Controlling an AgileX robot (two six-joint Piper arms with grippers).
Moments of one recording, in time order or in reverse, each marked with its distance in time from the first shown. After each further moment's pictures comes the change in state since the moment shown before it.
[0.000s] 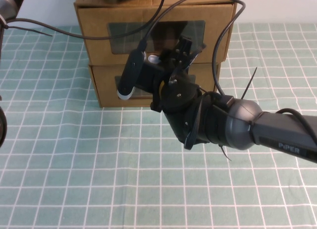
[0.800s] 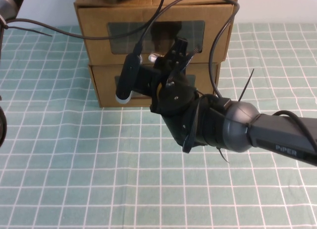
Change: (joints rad) right arm 0.010 0.005 -0.002 -0.012 -0.001 -0.037; left arm 0.000 0.003 0.000 -0.007 -0.002 0.006
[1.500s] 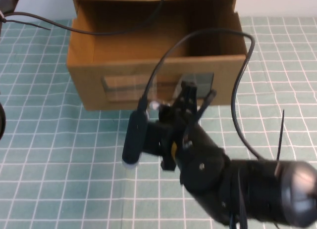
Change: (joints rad) right arm 0.196 -0.282 0.433 0.003 0.053 0.079; left arm 0.000 0.000 0.000 0.000 0.000 0.000
